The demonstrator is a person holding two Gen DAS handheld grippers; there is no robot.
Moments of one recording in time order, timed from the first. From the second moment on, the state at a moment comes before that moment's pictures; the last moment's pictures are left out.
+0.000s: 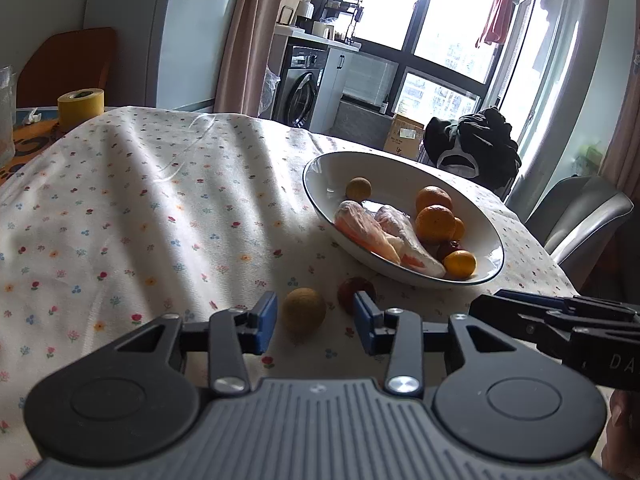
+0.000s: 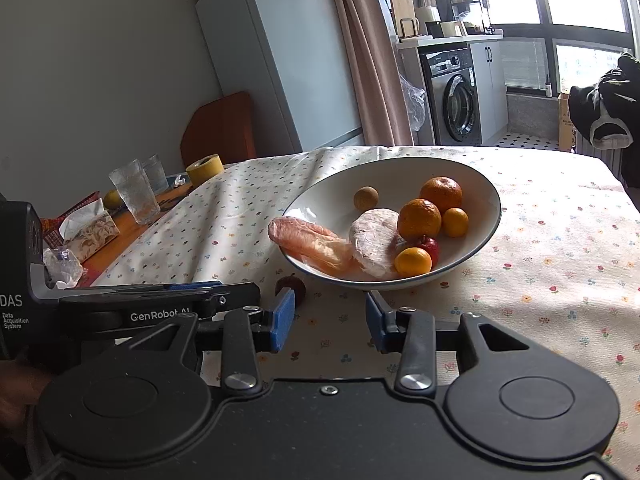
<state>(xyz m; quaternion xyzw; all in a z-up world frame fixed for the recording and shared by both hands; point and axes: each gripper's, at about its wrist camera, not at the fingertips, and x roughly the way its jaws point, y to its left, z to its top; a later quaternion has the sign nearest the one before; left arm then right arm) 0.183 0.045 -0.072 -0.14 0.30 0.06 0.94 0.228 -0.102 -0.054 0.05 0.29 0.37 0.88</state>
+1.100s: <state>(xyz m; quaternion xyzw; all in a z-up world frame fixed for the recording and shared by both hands) 0.143 0.090 -0.065 -0.20 0.27 0.08 0.94 0.240 -0.031 -0.067 0.01 0.32 0.38 0.87</state>
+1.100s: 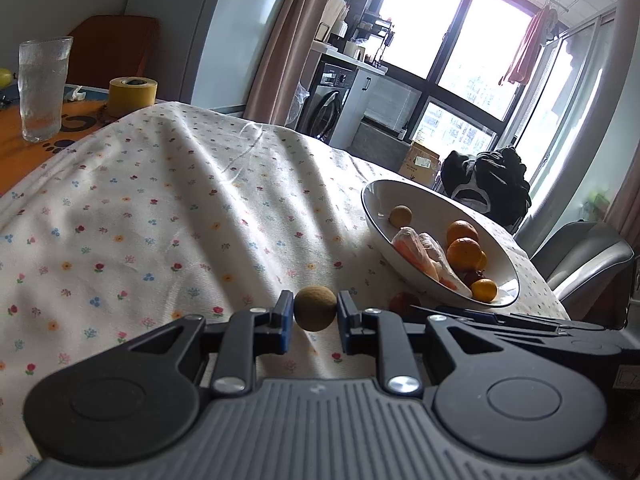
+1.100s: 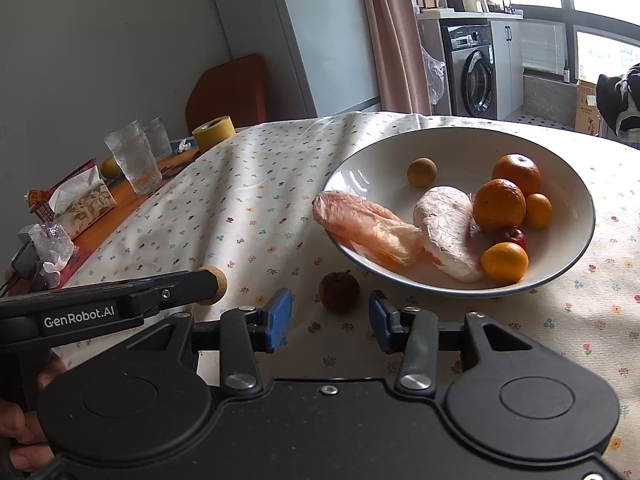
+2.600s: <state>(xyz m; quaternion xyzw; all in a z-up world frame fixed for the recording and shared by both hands) 0.145 0.062 -0.026 -0.17 0.24 0.09 0.95 0.240 -0.076 -0.030 0.05 0.26 0.38 0.89</state>
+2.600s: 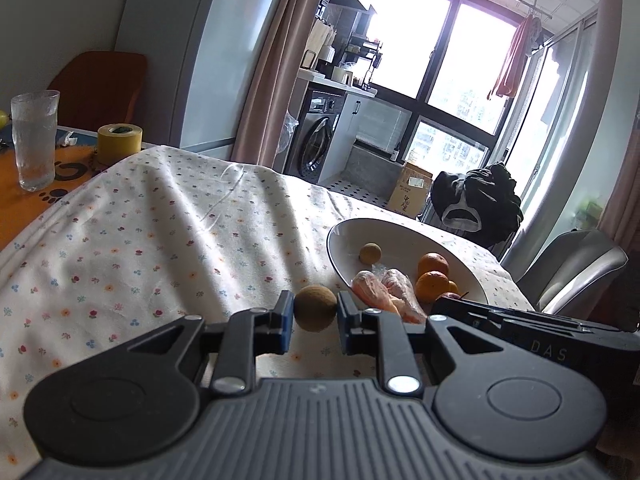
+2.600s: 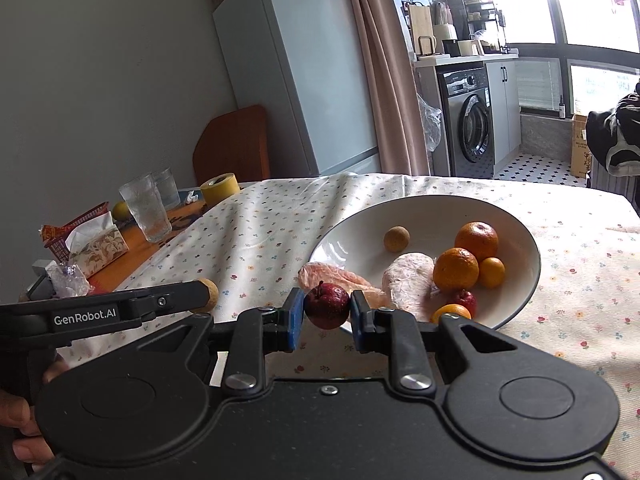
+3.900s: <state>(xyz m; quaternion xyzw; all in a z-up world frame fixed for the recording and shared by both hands) 0.244 0.032 -0.004 -0.11 0.25 0.05 0.96 0.307 -0.137 -0.027 0.10 0.24 0.31 0.91</state>
